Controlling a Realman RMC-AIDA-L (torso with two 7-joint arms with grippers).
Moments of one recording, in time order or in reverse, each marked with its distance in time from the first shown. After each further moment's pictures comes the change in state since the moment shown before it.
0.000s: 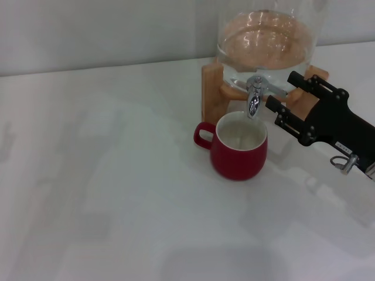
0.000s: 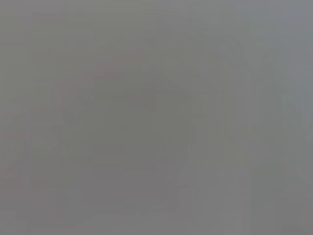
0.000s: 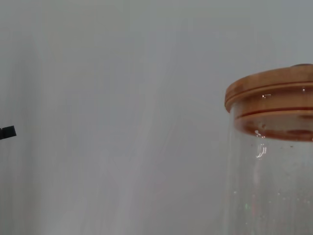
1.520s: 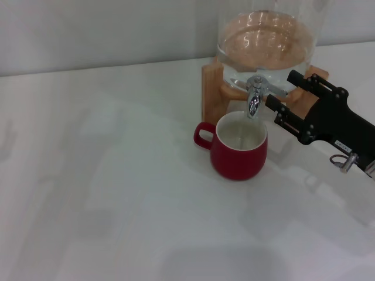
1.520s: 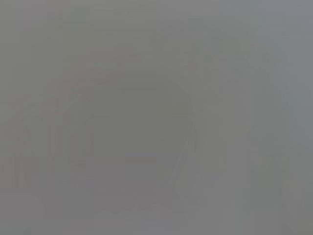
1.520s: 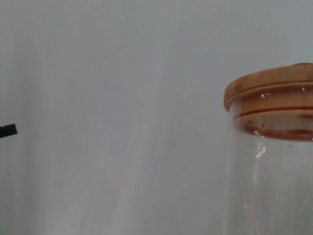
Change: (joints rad) left arm -0.010 0.001 0.000 0.000 0.000 0.004 0.003; right arm 0.004 -0.002 0.002 0.000 0.000 -0.006 0.000
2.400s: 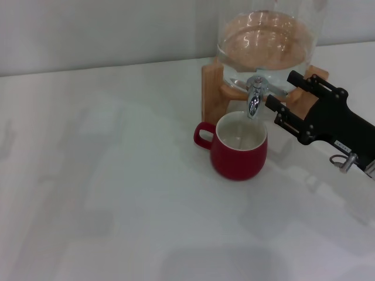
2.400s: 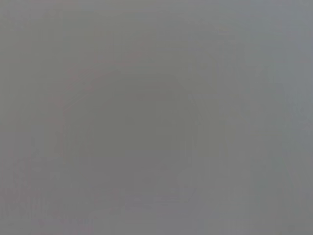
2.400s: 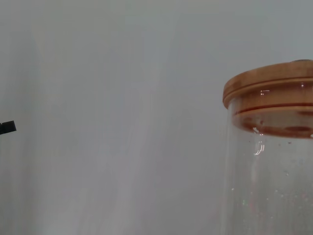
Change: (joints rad) left arm -0.002 0.002 0.000 -0.002 -0.004 0.003 0.002; right arm 0.000 0.000 0.000 0.000 0.000 -0.007 0.000
